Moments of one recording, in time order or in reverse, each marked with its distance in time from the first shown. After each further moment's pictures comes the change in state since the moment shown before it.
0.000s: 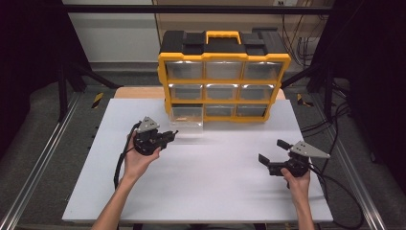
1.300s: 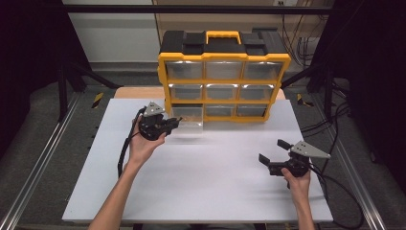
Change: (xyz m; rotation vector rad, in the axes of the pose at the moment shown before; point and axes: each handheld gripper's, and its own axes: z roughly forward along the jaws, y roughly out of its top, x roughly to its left) left arm 0.005 0.041 0.013 -0.006 0.022 0.018; right arm 0.000 0.000 -0.001 -0.002 -0.003 0.002
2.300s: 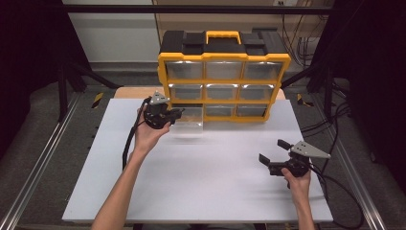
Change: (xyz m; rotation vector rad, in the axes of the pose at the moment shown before) left arm 0.010 0.024 0.020 0.009 0.028 0.003; right arm 0.000 0.000 0.000 -0.001 -0.002 0.002
